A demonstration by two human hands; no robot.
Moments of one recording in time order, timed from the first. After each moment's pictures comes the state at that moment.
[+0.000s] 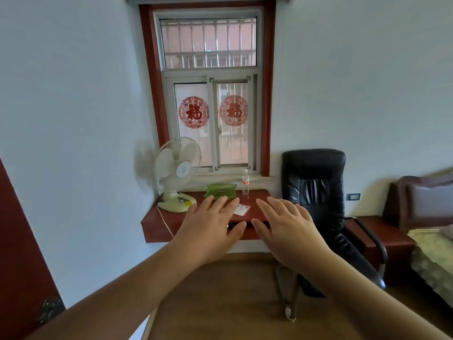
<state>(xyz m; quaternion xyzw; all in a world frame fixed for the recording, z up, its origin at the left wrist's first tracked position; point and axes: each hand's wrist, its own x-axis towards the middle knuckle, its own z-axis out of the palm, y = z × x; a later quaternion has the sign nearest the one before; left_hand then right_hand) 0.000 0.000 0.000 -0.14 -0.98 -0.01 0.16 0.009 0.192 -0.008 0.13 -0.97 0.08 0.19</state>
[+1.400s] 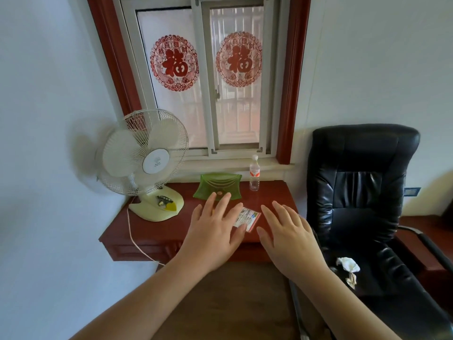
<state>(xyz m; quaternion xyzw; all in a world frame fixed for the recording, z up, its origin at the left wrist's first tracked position) -0.482 0.015 -0.108 -0.13 -0.98 -0.02 0.15 -0.478 0.202 -0.122 0.12 -0.97 0.12 0.15</state>
